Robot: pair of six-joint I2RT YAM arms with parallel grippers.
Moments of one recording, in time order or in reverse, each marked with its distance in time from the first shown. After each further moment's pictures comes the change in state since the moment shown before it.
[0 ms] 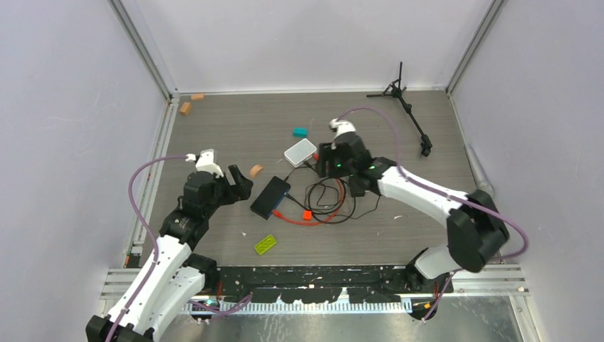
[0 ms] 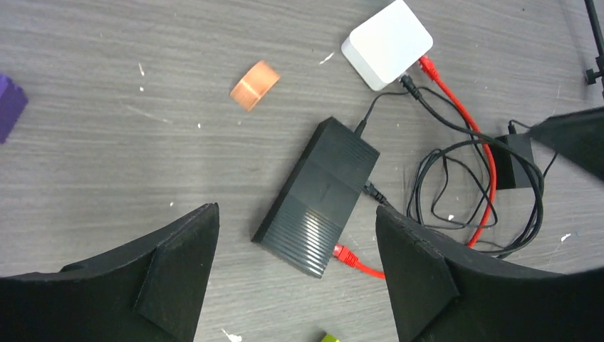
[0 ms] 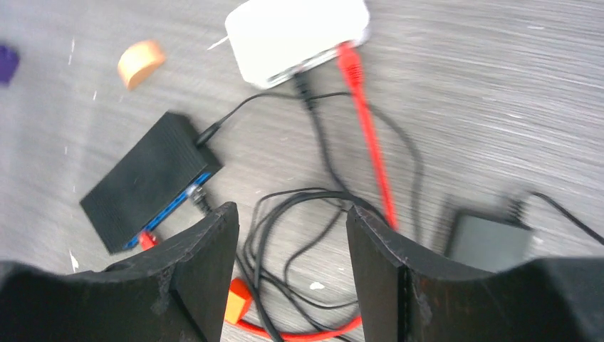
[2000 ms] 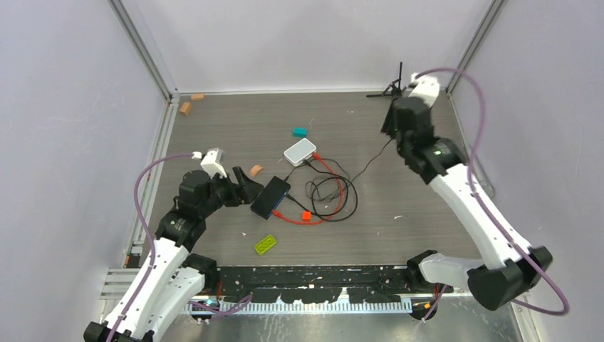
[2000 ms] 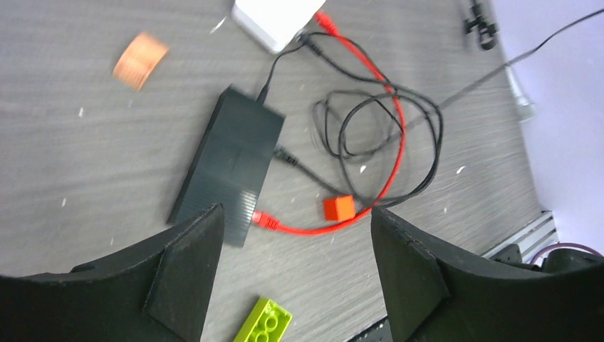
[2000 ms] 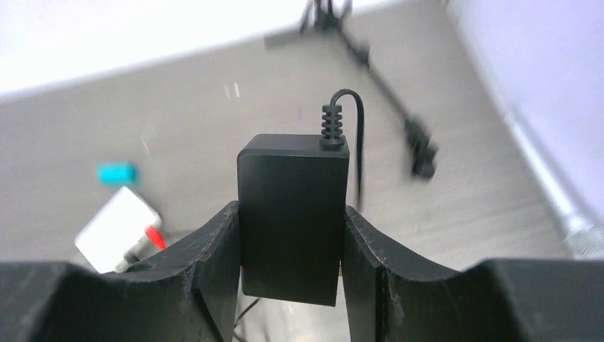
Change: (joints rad) left arm 0.000 -0.056 0.022 -0.080 0.263 -0.076; right arm -0.281 -0.301 0.209 -0.386 0.468 -0.041
